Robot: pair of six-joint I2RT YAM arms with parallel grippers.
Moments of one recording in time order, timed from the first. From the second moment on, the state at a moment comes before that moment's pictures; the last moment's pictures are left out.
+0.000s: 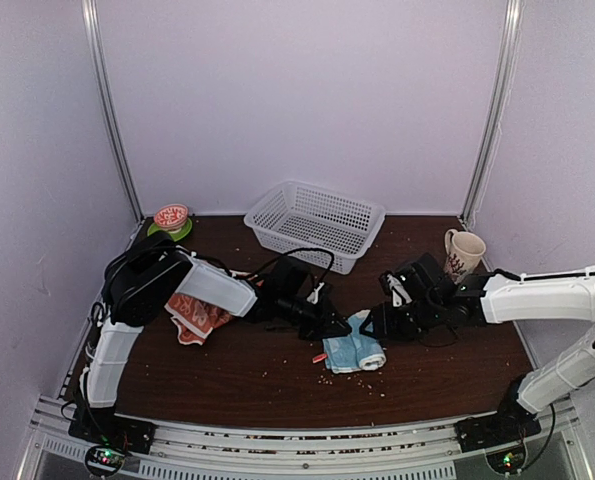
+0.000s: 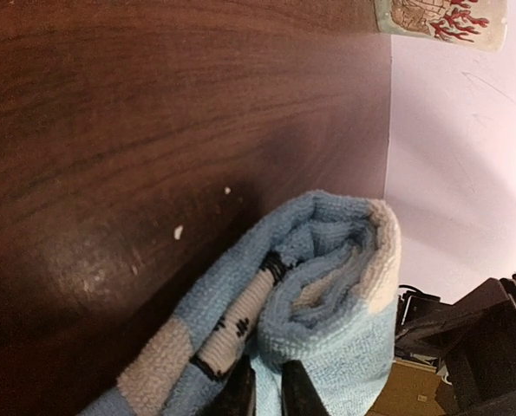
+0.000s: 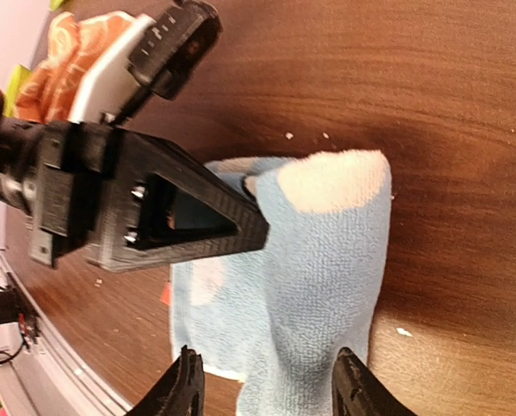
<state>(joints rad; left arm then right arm) -0.90 2.29 1.37 0.30 0.68 -1.10 0.78 1.37 0.73 -0.26 -0.12 0.75</state>
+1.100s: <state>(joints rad) -0.90 2.29 1.37 0.27 0.67 -1.08 0.72 1.48 0.73 -0.18 -0.18 0.76</state>
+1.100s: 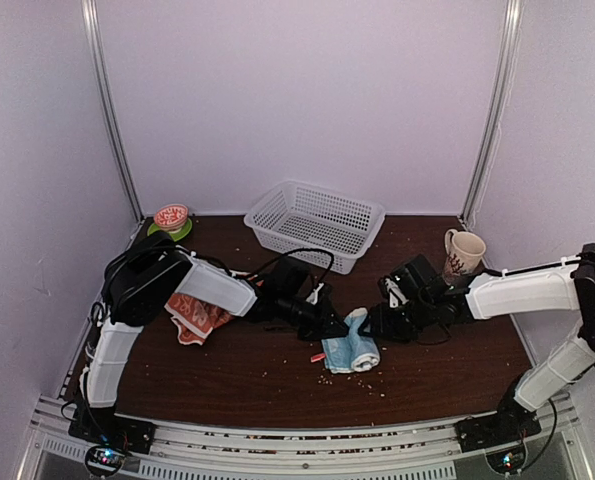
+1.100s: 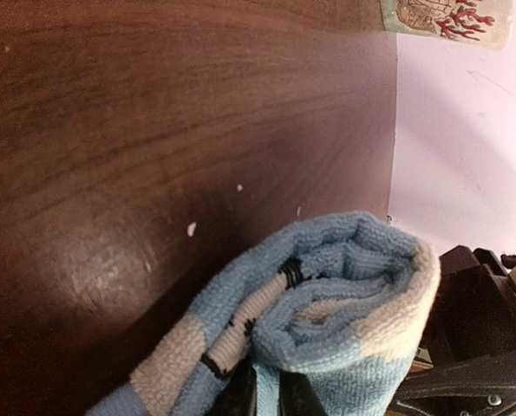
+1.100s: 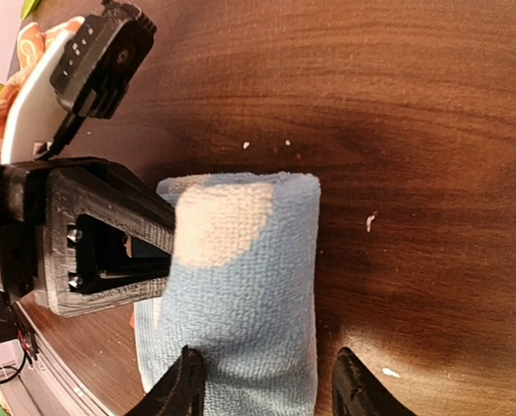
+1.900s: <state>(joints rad) -0.88 2.09 1.24 0.06 0.64 -0.94 0.80 1.63 0.85 -0.27 -0.10 0.76</state>
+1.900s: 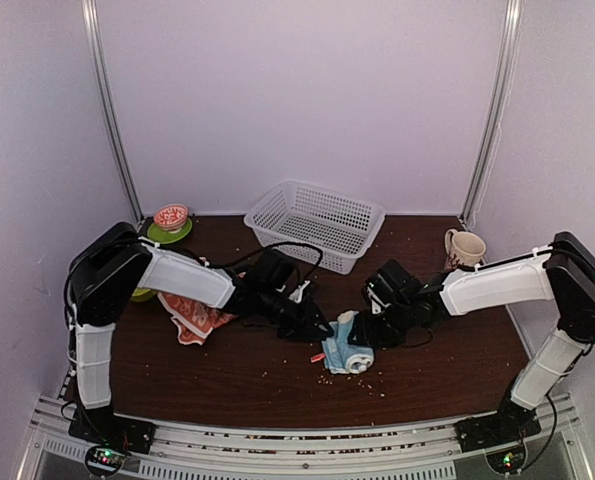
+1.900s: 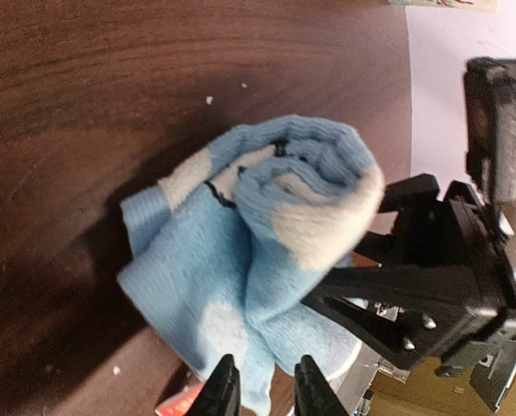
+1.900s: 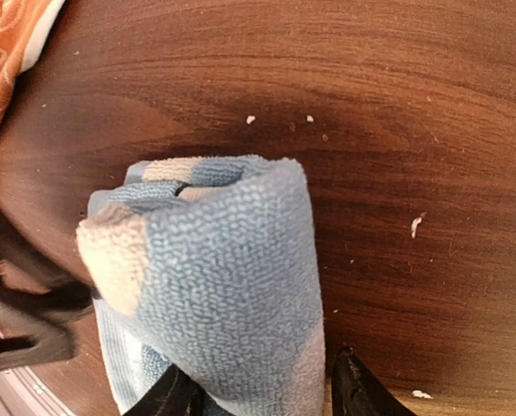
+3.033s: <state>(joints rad) -0.88 2.21 1.34 0.13 0.66 -0.97 0.91 1.66 0.97 -0.42 0.03 0.72</state>
